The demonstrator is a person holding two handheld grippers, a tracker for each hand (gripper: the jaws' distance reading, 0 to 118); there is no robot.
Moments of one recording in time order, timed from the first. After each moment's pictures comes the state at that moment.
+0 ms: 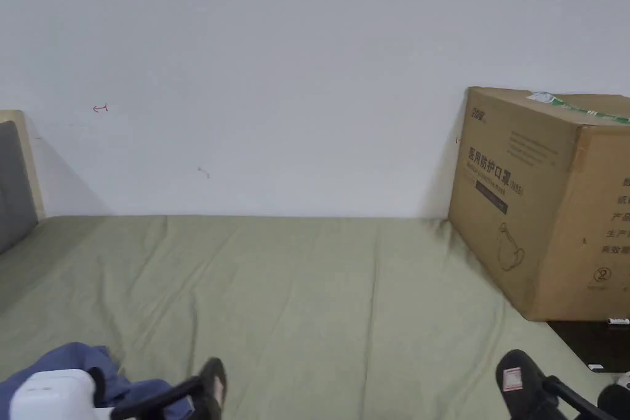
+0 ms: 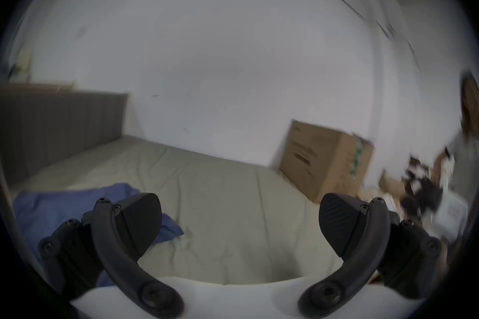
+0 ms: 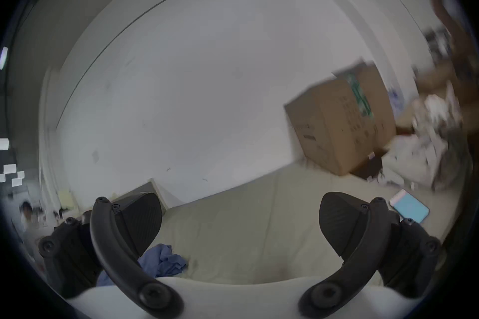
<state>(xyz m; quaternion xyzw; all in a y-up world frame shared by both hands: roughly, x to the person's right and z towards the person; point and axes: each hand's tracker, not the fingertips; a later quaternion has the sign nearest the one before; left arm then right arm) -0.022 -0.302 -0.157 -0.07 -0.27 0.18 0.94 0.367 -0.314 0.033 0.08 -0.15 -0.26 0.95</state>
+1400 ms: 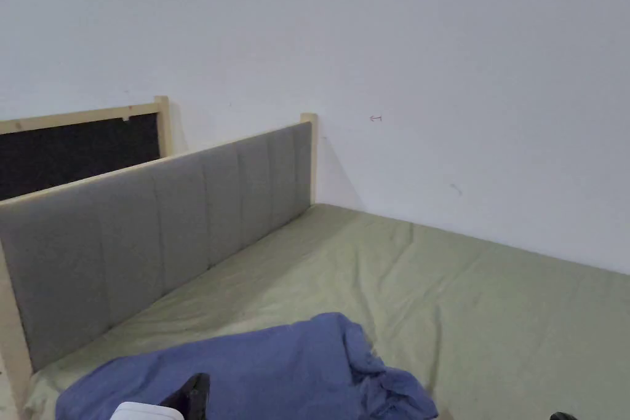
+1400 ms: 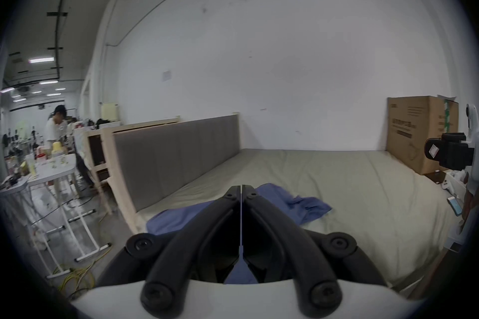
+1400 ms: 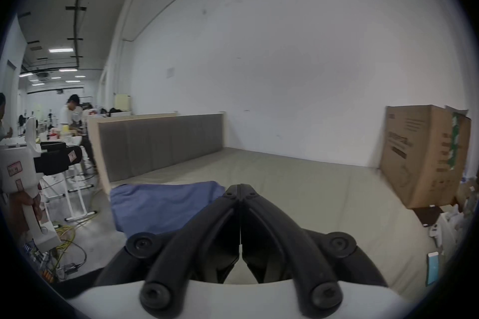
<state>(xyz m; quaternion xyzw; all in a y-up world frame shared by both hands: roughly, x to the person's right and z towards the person) -0.189 -0.314 -0.052 -0.04 0.04 -0.03 1.00 0.167 -0.308 -0.068 -0.05 0.10 0.01 0.99</state>
